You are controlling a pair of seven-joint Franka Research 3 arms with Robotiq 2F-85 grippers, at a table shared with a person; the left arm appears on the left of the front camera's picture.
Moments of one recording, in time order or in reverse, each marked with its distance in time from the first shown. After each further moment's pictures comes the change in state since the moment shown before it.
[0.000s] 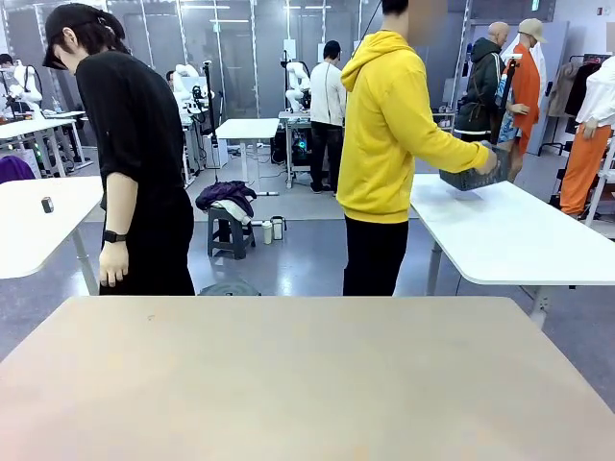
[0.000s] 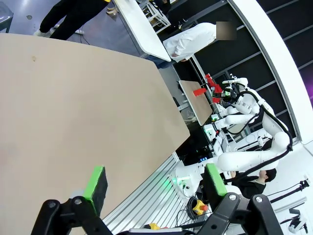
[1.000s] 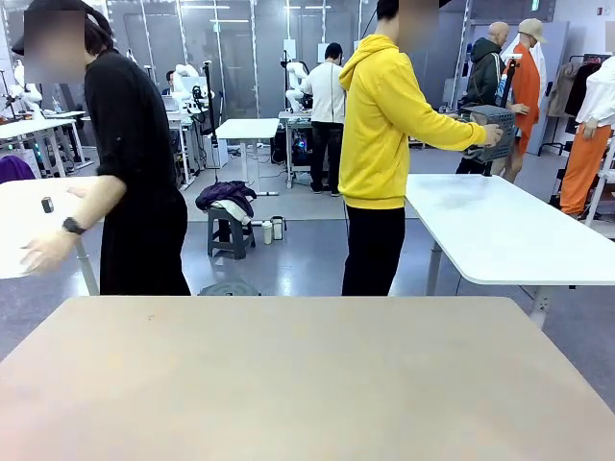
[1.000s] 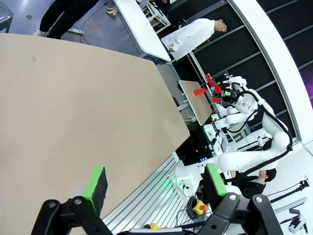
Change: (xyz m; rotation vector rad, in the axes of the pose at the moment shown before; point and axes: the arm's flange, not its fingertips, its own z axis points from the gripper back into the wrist) left arm 0.000 0.000 0.000 0.000 0.000 0.000; right arm 0.000 0.000 0.000 0.000 0.000 0.000
